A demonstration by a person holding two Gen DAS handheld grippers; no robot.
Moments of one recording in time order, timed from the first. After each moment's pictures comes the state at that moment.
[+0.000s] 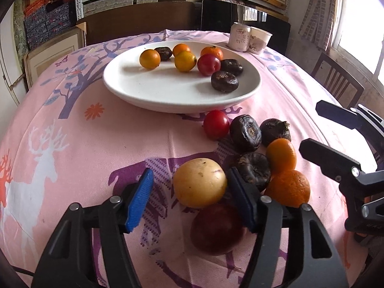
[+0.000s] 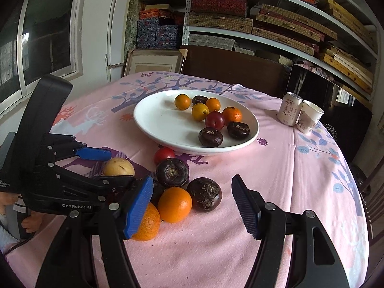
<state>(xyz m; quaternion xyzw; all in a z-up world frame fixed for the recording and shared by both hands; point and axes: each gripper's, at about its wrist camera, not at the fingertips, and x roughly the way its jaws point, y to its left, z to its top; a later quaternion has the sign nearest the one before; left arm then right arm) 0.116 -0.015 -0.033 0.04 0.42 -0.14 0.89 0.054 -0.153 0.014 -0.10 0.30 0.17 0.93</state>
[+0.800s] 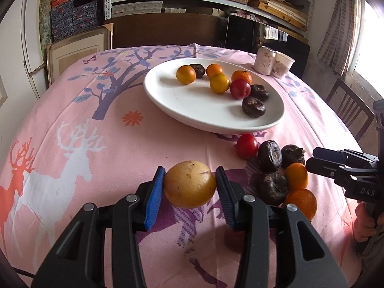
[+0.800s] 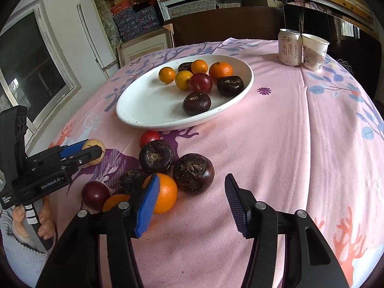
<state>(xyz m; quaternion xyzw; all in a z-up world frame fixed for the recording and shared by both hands) 0.116 0.021 -0.015 0.00 0.40 -0.08 0.91 0.098 -0.197 -0.013 0.05 0.43 0.19 0.88</state>
